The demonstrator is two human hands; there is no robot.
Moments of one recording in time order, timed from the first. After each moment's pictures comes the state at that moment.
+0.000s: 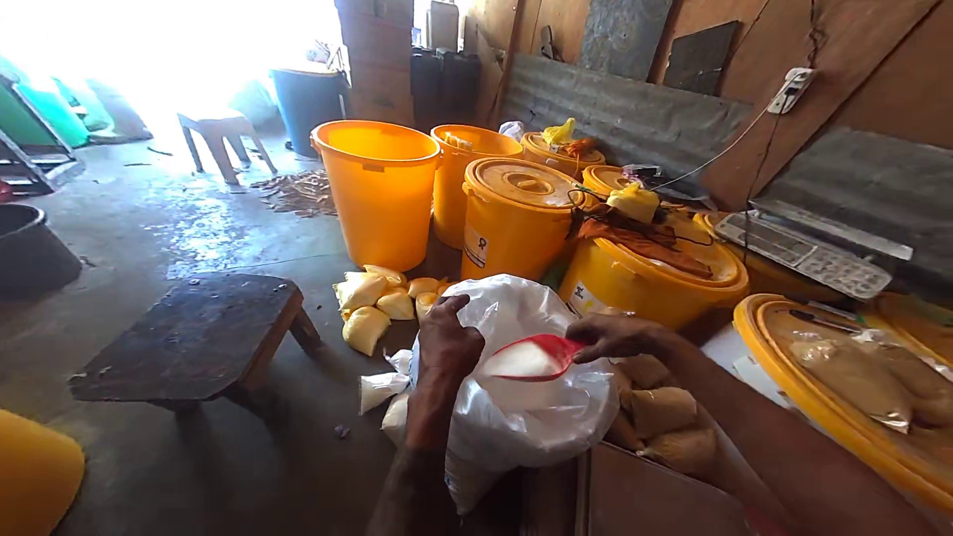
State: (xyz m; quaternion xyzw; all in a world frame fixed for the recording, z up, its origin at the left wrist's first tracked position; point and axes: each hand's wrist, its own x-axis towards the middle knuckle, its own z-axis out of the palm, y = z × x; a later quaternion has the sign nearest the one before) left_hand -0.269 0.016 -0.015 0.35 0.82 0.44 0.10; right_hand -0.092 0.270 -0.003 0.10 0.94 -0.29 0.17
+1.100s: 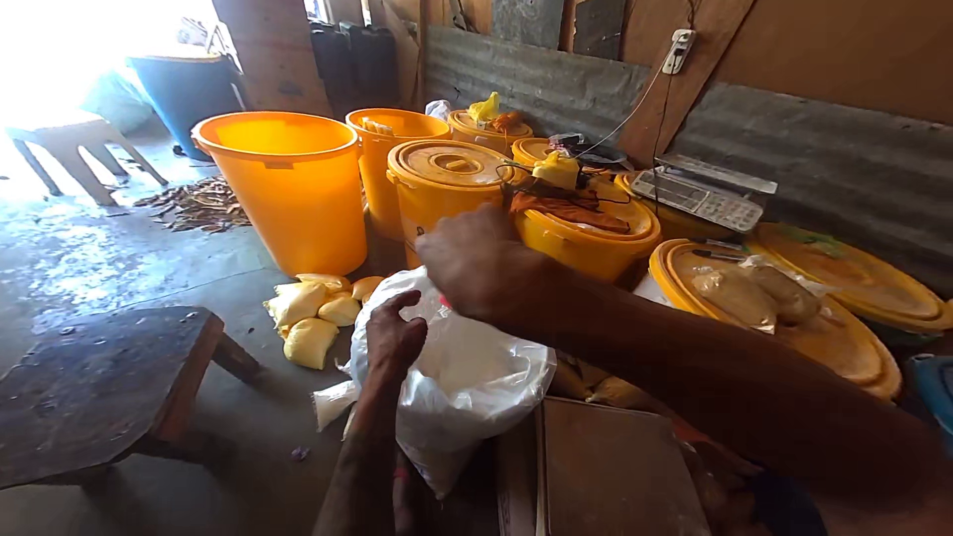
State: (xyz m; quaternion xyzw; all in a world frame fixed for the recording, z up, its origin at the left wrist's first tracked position) left_hand -0.261 0.042 -0.041 0.32 0.77 0.53 0.17; right_hand -0.135 0.051 0.147 0.26 0.95 0.15 0.06
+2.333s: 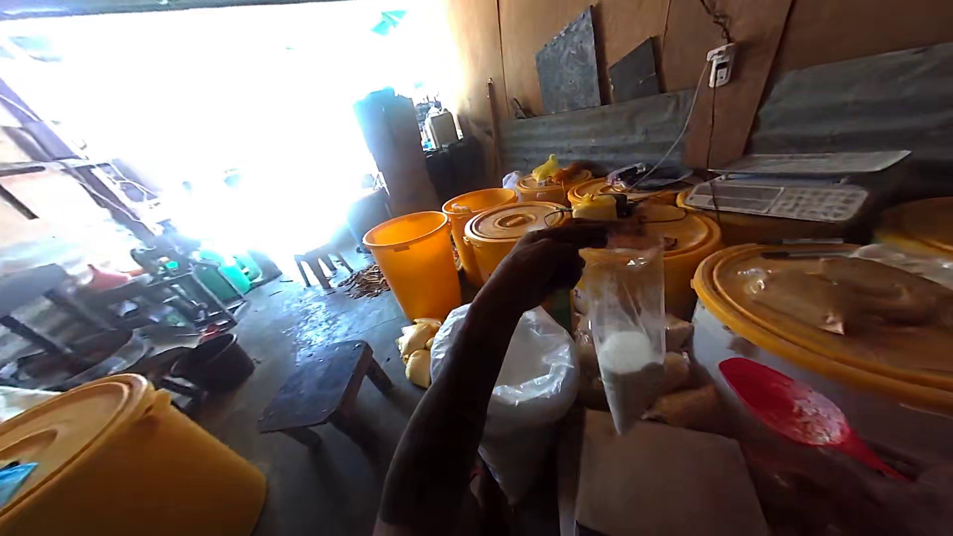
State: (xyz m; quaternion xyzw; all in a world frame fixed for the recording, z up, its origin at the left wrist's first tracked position) left_hand -0.063 0.061 0.153 0.56 0.50 0.56 0.37; right_hand 0.293 0.145 -0.084 0.61 0.68 -0.26 -0.32
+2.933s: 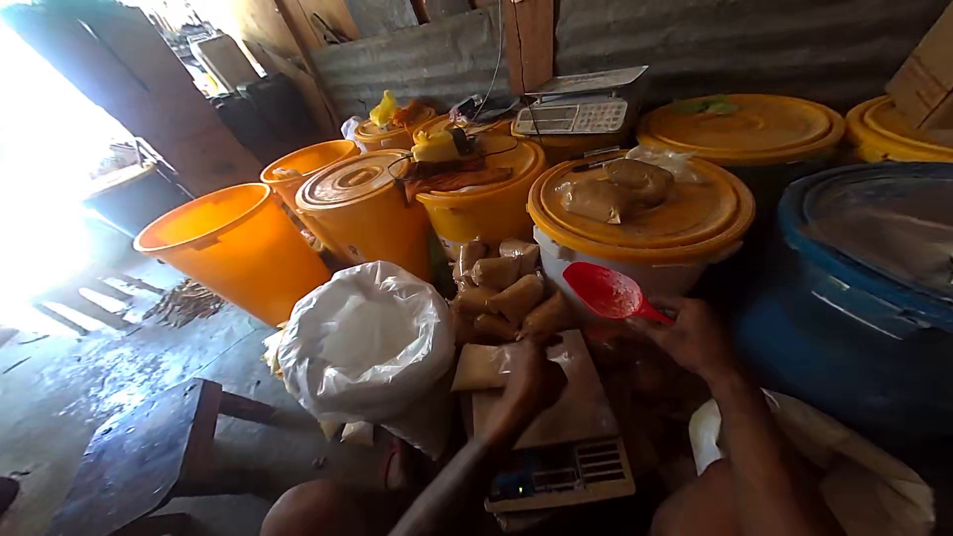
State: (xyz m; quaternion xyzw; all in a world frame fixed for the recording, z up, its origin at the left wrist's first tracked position) left_hand 0.095 0.087 -0.093 0.68 0.64 0.25 0.25; right_hand 0.334 0.163 -0.098 0.54 0.68 -0.29 -0.39
